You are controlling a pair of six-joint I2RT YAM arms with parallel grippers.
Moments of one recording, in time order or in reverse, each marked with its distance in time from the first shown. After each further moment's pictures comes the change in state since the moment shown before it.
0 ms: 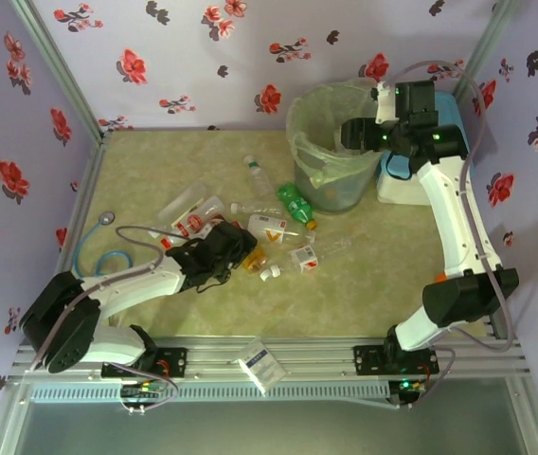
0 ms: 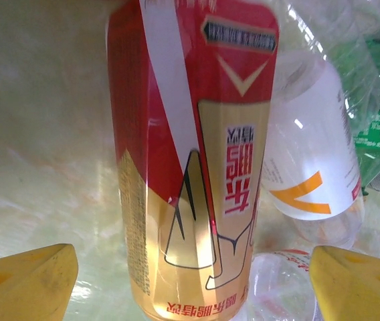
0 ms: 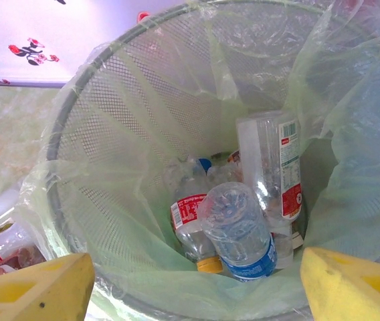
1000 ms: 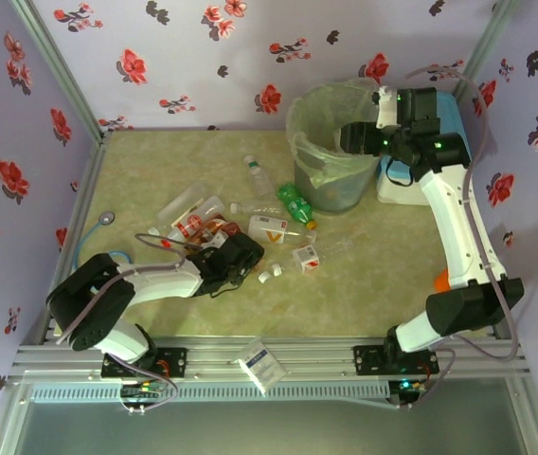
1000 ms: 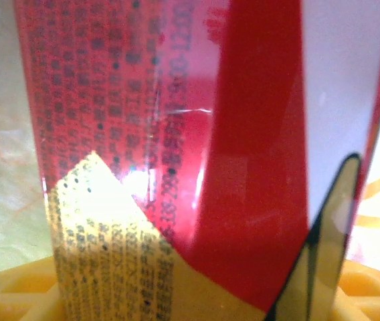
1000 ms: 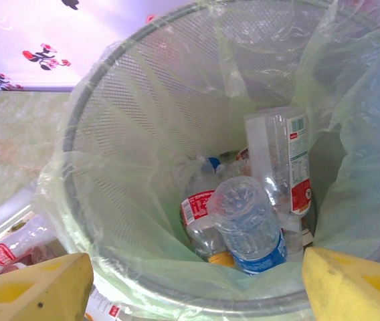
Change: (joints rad) left arm -0.056 0.150 -0.049 0.232 -0.041 -0.065; right arm 0.016 -0.061 -0.069 0.037 -0.016 0.030
